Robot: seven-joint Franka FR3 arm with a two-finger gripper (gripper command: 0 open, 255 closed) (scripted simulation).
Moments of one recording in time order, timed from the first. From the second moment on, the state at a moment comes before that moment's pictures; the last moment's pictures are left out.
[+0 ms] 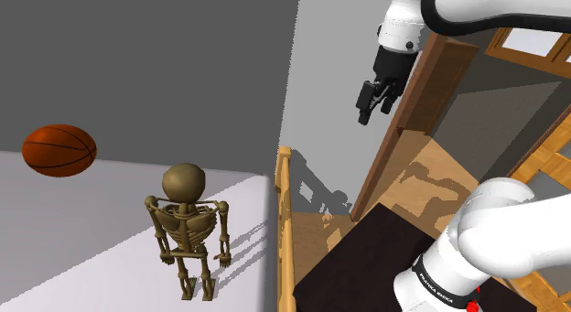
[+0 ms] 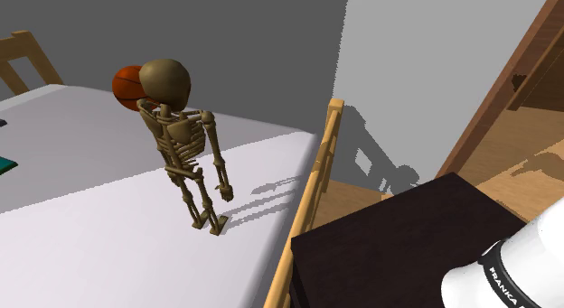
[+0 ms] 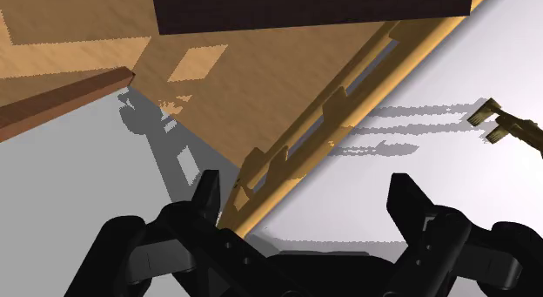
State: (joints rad) arm 0.00 -0.81 0.07 -2.40 -0.06 1.61 0.14
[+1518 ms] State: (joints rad) arm 0.21 -0.25 0.24 -2.29 0.10 2.06 0.06
